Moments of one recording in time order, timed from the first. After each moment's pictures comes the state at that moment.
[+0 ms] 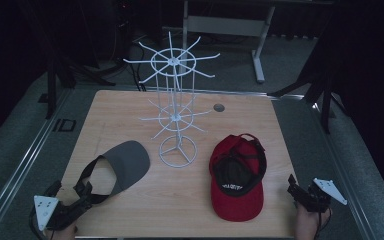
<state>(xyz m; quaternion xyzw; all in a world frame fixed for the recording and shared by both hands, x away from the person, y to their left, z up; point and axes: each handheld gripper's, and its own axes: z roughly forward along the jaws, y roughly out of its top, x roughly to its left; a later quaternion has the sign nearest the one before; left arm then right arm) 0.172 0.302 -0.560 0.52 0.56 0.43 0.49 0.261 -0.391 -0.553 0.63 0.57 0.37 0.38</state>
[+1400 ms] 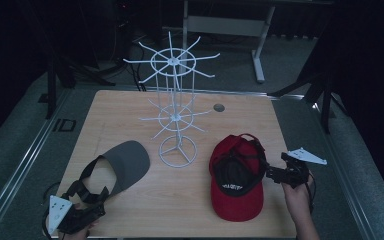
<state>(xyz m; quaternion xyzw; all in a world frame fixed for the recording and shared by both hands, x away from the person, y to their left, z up) 0.166 0.266 -0.549 0.55 0.52 0.37 0.53 0.315 -0.325 -0.487 0.50 0.72 0.42 0.25</state>
